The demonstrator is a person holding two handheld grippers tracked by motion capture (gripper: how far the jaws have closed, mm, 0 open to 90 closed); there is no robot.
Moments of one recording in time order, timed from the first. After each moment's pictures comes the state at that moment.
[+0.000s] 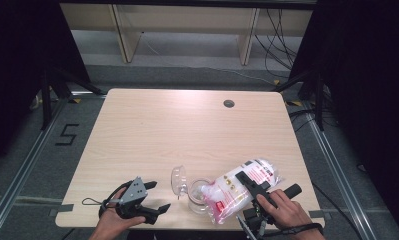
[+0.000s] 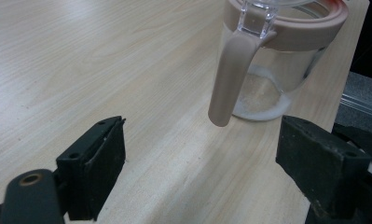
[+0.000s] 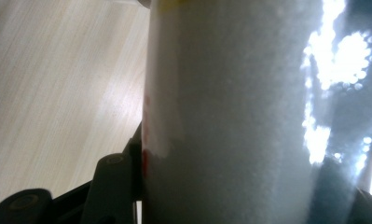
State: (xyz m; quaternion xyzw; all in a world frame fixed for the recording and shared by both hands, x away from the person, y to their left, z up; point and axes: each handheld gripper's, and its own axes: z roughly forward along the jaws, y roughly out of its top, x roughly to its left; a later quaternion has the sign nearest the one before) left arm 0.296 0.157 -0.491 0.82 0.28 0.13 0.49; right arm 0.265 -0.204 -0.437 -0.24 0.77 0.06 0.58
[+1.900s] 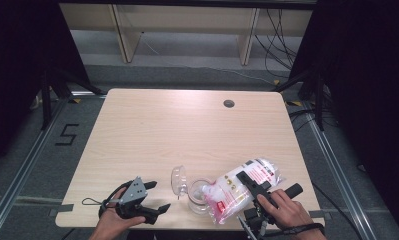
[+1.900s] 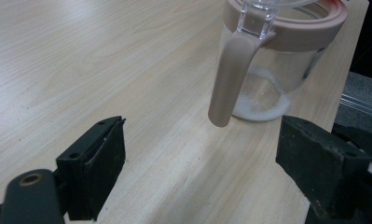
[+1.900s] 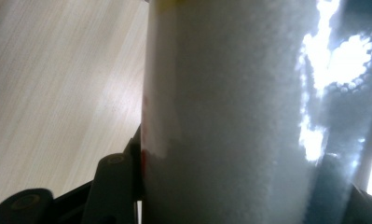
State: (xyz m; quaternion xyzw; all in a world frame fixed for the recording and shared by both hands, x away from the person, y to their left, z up) left arm 0.296 0.158 -0.490 0.82 0.28 0.13 0.48; right arm 0.265 -0.205 -0.435 -0.26 0.77 0.06 0.59
